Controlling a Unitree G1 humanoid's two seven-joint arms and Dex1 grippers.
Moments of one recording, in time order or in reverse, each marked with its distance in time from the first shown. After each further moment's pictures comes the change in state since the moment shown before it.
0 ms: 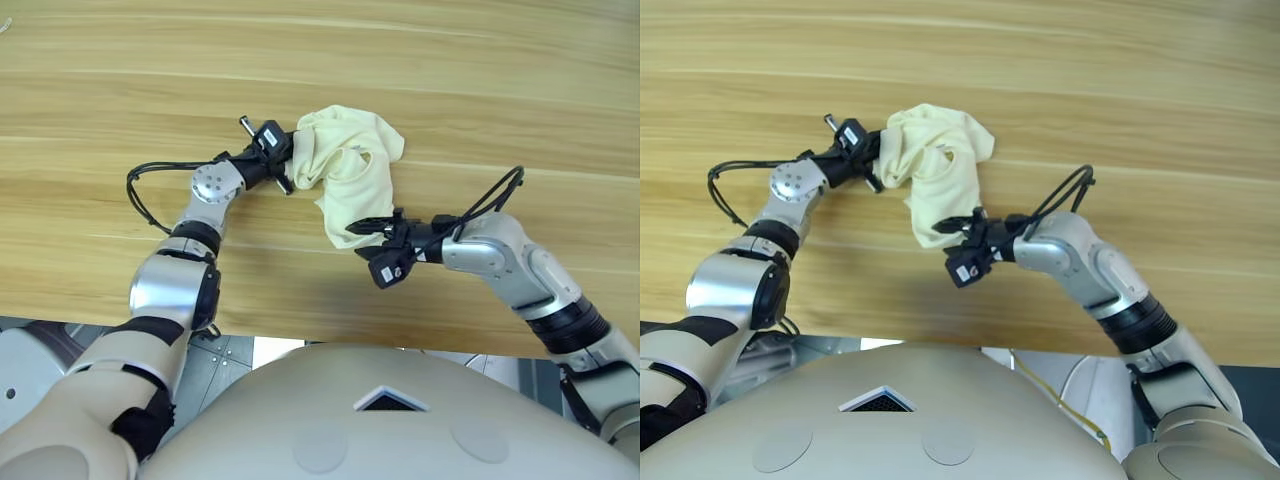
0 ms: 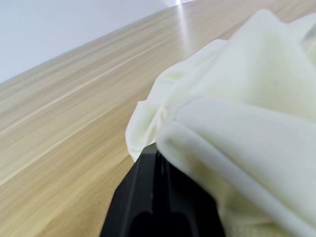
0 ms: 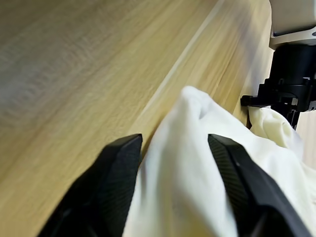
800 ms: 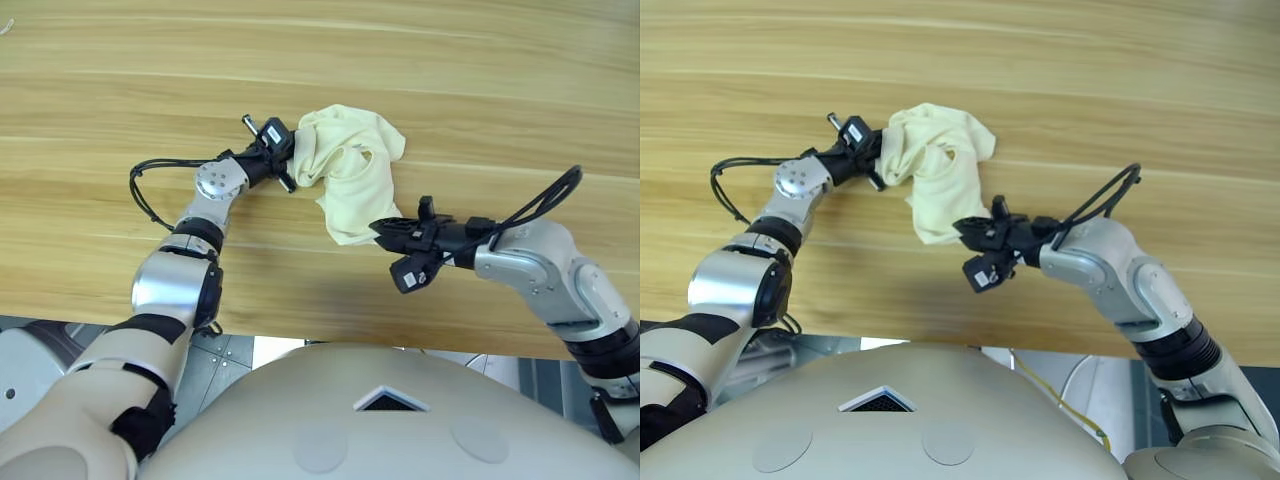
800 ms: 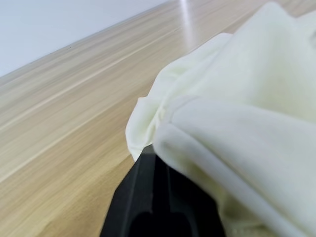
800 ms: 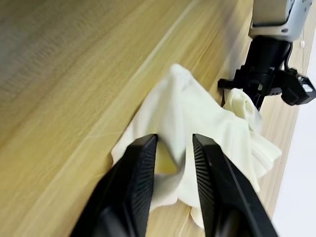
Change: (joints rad) left arm -0.008 -0.011 -0.005 0.006 0.015 0.048 0.035; right arm 0.108 -0.120 -0.138 -0.246 -0.027 0.066 0.021
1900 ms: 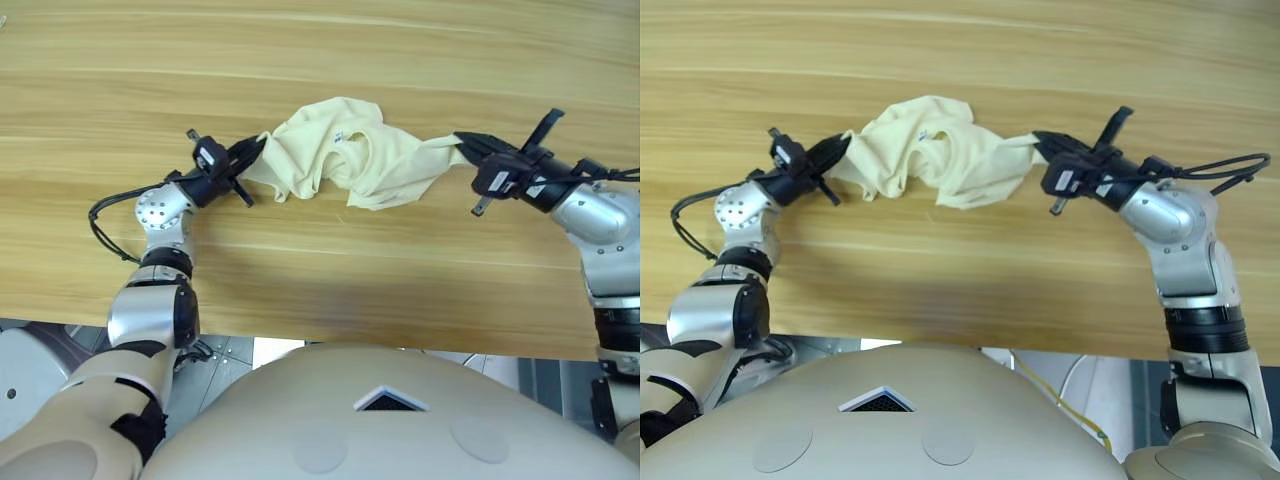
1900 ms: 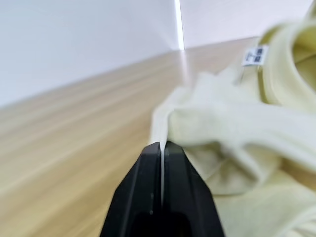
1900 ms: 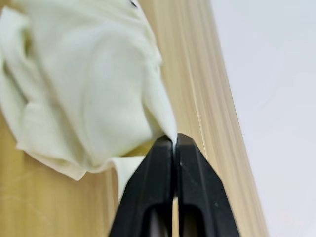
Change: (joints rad) left arm 0.189 0.114 0.252 -0.175 -0.311 -0.230 -0.446; right arm -0.043 0.058 -0.352 0.428 0.331 -0.076 -0.264
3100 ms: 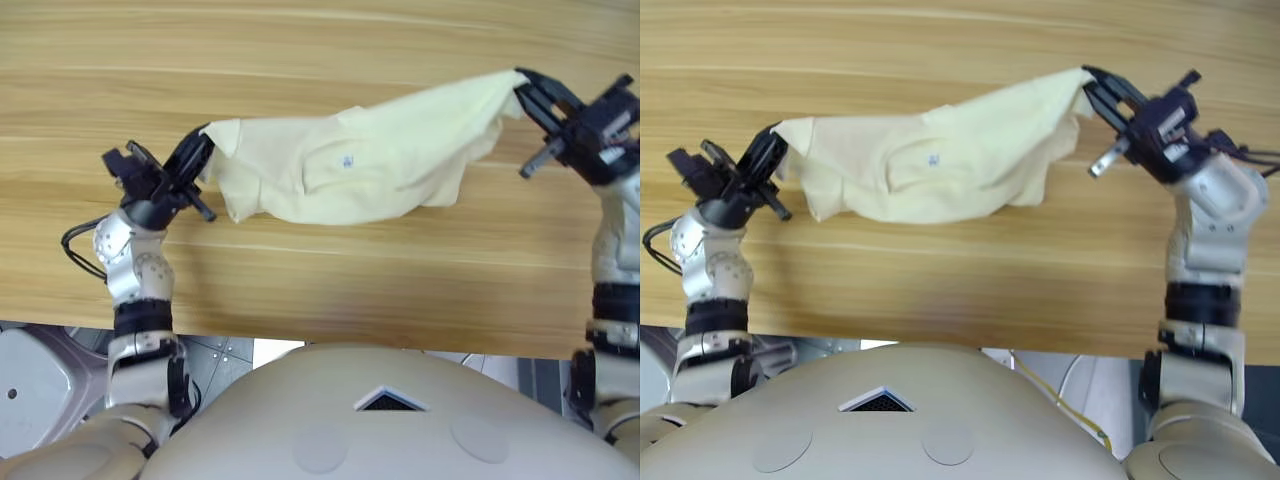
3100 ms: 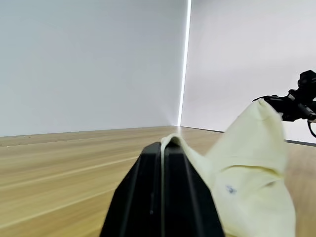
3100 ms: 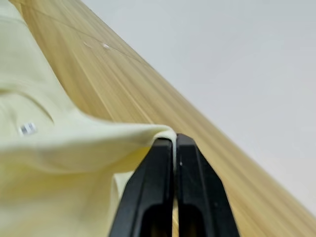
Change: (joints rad) left arm 0.262 0.011 0.094 -0.642 -0.368 0.557 -0.045; right arm -0.230 0.119 -0.128 0.339 0.458 -0.051 0.185
